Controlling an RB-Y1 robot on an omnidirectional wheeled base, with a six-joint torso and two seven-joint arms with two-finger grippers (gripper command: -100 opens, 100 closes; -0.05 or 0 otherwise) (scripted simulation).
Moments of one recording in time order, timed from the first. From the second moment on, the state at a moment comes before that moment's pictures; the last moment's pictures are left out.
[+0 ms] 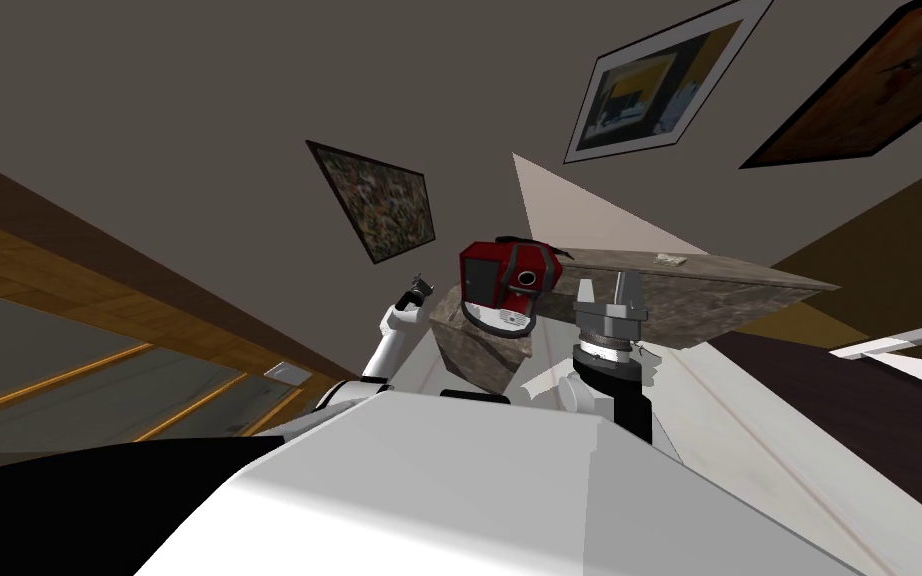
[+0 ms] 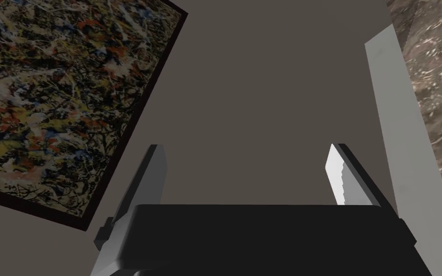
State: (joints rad) left arm -0.33 0.25 0.08 -1.47 0.10 0.27 0.73; right arm 0.47 -0.02 -0.03 -2.25 0.01 -0.64 0.00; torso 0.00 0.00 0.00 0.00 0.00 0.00
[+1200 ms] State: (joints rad) left arm -0.58 0.23 0.12 -1.16 0.09 0.58 0.99; right arm 0.47 -0.02 -0.03 -2.25 0.01 -0.64 0.00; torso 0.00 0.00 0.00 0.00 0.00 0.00
